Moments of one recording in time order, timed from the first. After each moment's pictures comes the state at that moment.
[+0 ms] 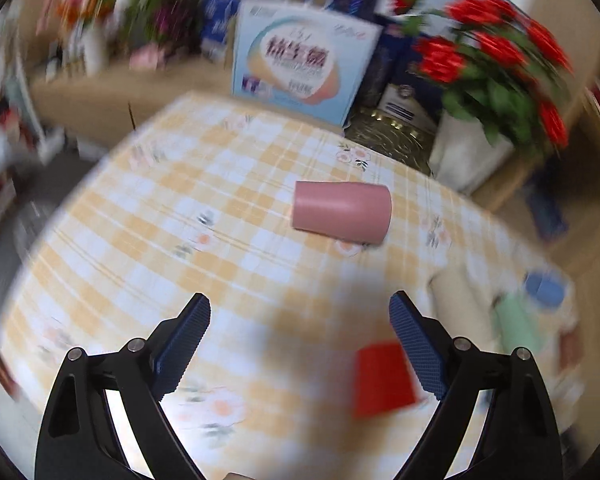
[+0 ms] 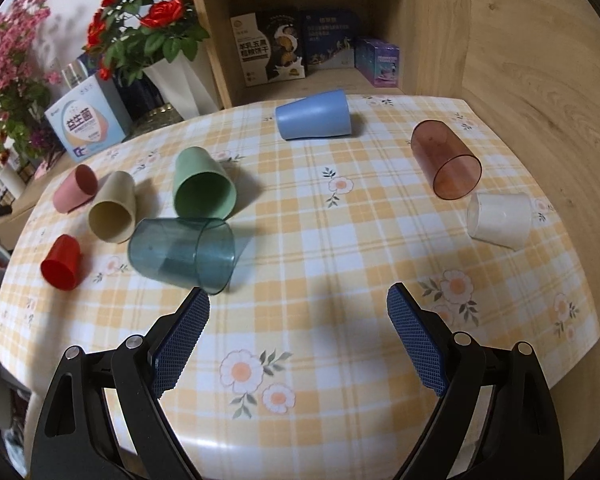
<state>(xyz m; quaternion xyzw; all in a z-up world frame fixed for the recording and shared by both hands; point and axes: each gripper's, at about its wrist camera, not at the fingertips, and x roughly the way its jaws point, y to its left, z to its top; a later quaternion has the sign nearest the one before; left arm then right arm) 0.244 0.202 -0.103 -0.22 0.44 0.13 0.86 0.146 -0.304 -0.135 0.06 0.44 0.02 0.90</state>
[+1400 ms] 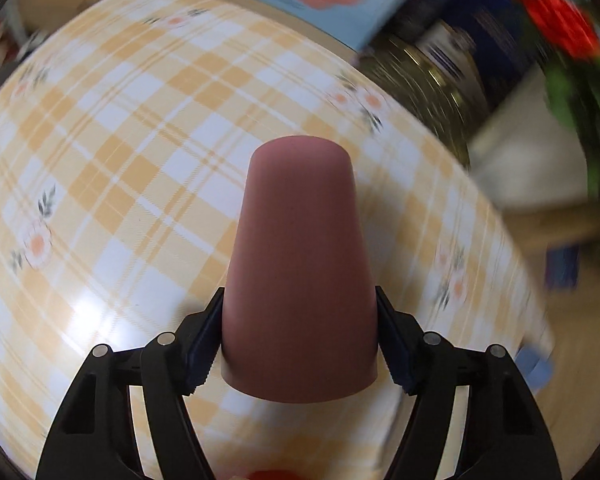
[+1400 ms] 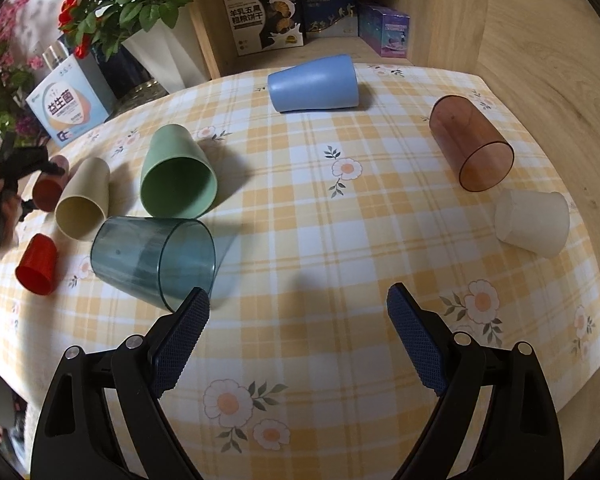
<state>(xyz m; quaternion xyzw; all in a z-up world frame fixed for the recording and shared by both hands) 0.394 0.186 -0.197 -0.29 0.55 0.12 0.77 0.191 -0.302 -0.164 0.06 0.49 0.03 0.87</state>
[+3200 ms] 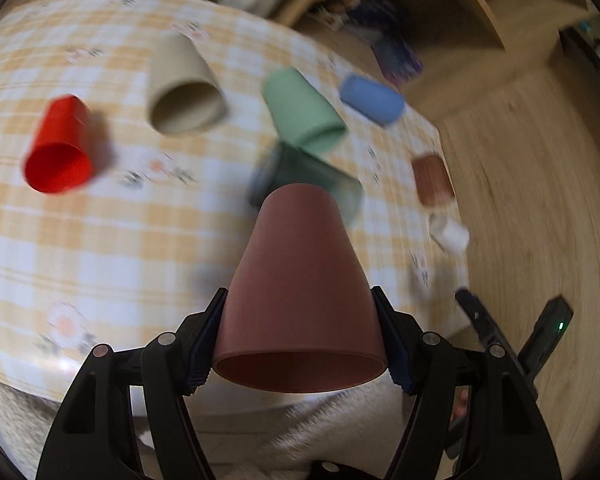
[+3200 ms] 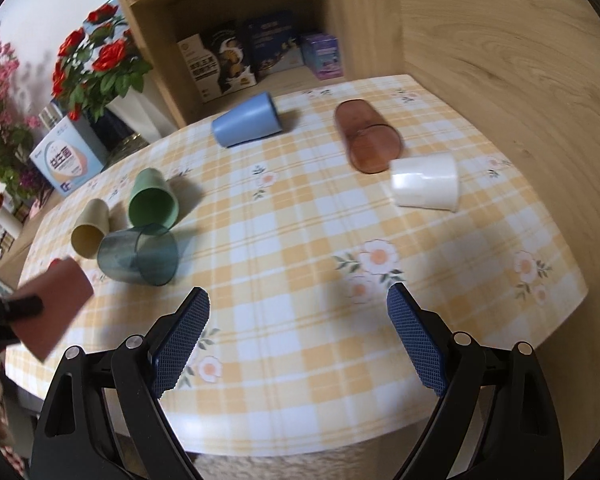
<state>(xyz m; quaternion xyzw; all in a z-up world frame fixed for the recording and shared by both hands) 0.167 -0.063 -0.128 -0.23 0.57 -0.16 0.78 0.106 -0.398 -0.137 0.13 0.43 -0.01 0.89</state>
